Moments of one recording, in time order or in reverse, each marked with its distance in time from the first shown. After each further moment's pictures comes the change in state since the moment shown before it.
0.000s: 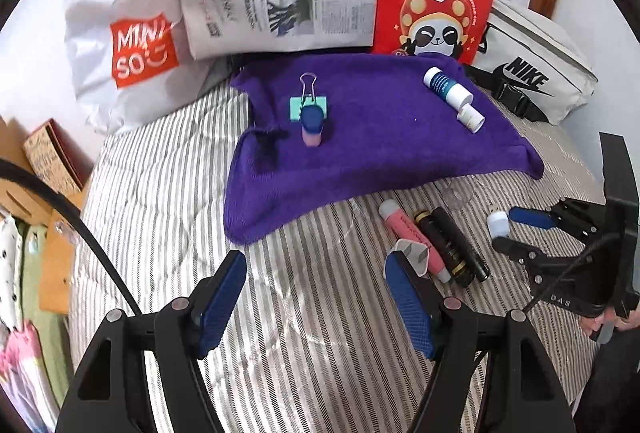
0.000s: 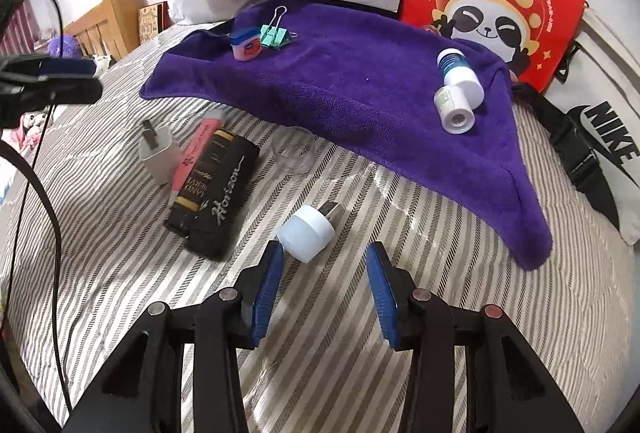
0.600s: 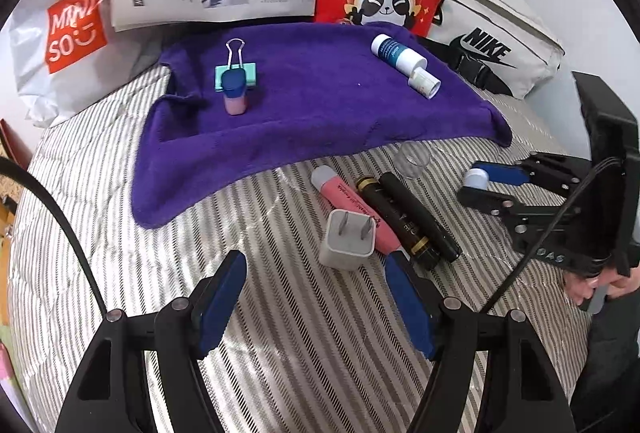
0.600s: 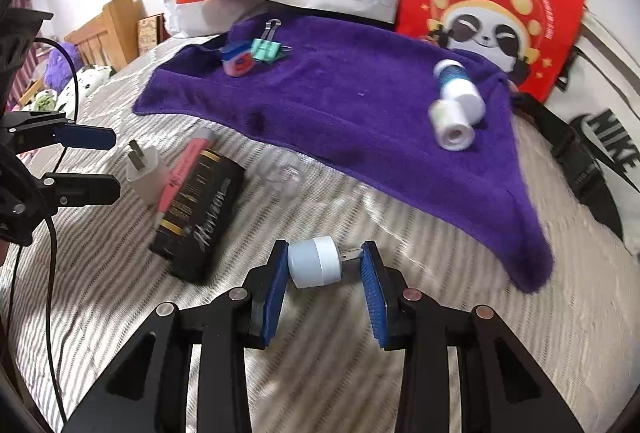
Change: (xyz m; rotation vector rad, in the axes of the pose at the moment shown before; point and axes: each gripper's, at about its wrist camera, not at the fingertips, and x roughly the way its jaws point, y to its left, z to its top) left arm 0.037 -0.036 -0.019 0.064 0.015 -0.147; right arm 0.002 -0.013 0.000 0.030 -0.031 -0.011
